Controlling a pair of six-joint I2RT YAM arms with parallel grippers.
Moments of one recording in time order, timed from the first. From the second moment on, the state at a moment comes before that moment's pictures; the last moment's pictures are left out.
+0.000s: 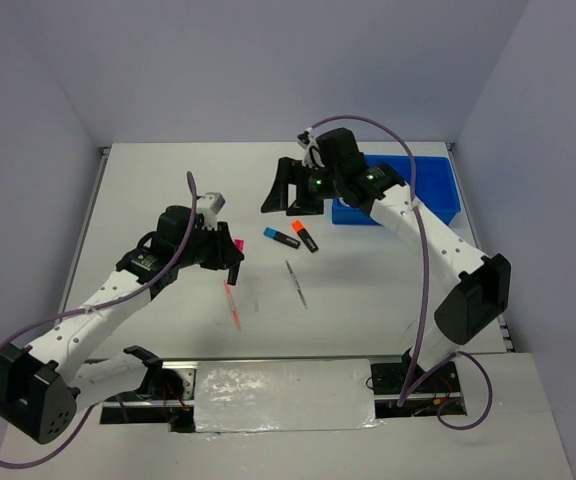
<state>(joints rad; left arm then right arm) -0.44 1.06 0.79 -0.35 0.22 -0.40 0.56 1.58 1.56 -0.64 -0.44 0.59</state>
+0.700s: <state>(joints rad) -0.51 1.06 0.91 -0.26 0.40 -0.29 0.71 1.63 1.56 -0.69 -0.35 0.67</state>
